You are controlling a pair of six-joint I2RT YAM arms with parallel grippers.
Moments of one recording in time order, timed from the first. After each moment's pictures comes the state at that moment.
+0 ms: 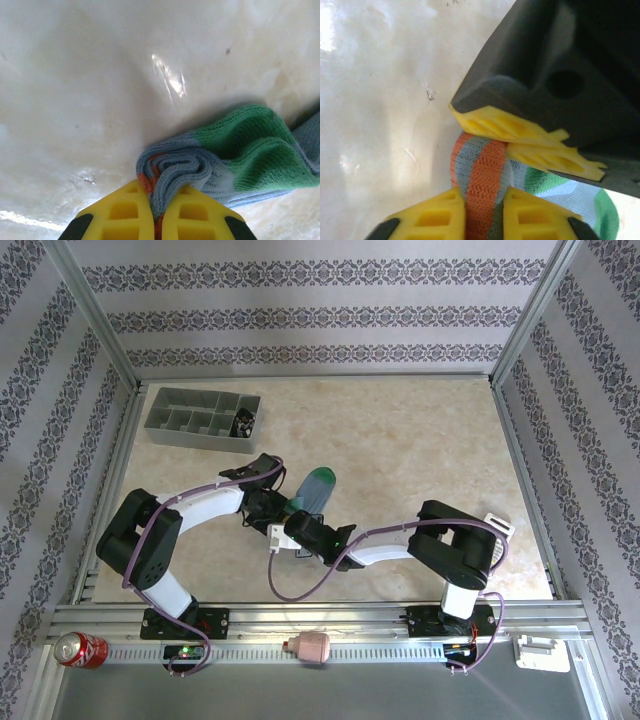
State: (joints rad) left arm -0.53 1.63 0.91 -0.56 0.24 -1.51; right arm 1.12 1.80 0.83 0.15 0.36 -0.64
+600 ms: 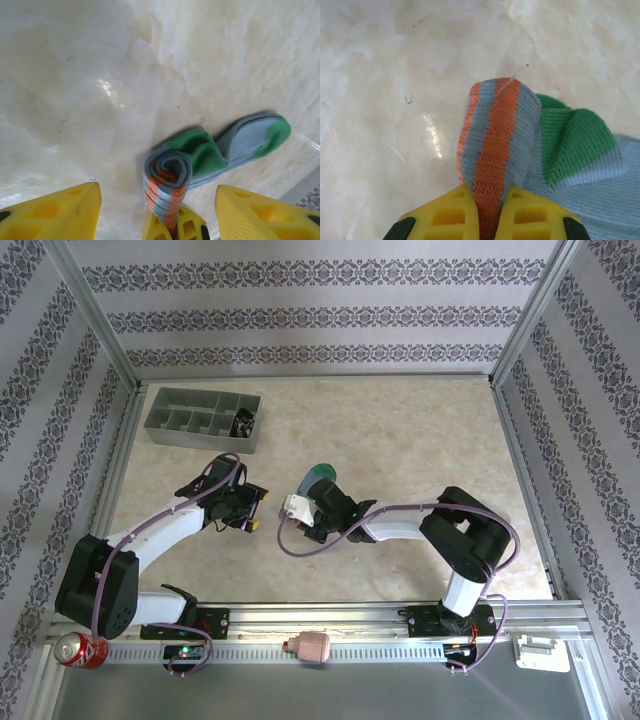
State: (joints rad) left arm -0.36 1.31 0.69 -0.38 0.26 -1.58; right arm 0.87 1.75 0.82 0.10 -0.18 -0.35
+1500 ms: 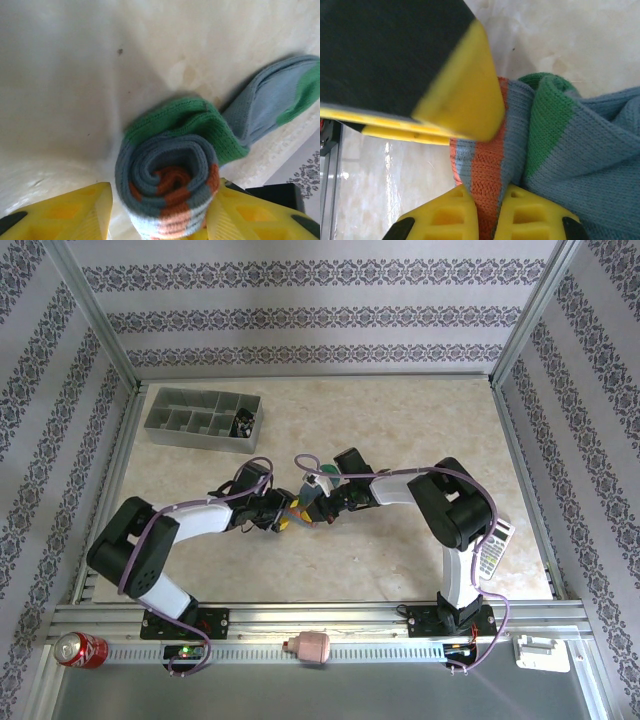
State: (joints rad) left arm -0.50 1.58 0.68 -0.01 0.35 -1.54; right arm 0.58 1.96 0.98 -0.02 -0.86 -0.05
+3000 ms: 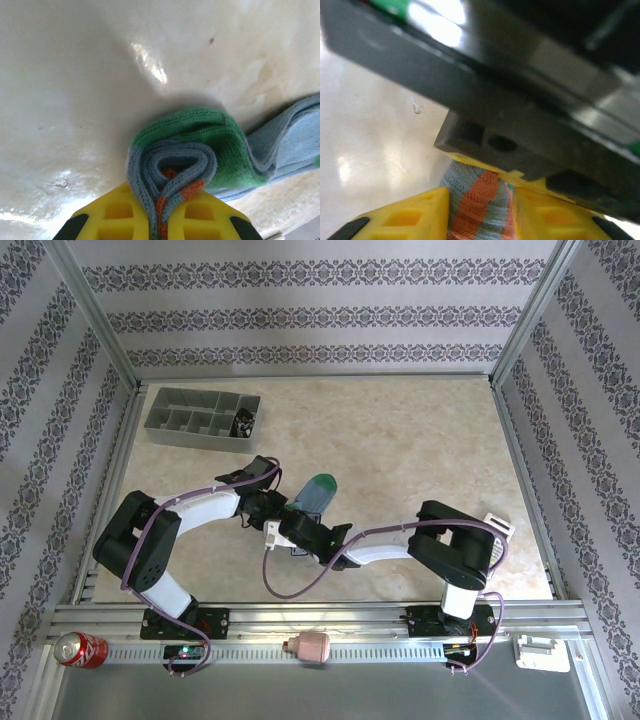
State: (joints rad) left arm -0.51 1.61 0.84 -0.42 0.30 -1.53; right arm 1.14 1.81 0.88 0.10 0.40 -0.58
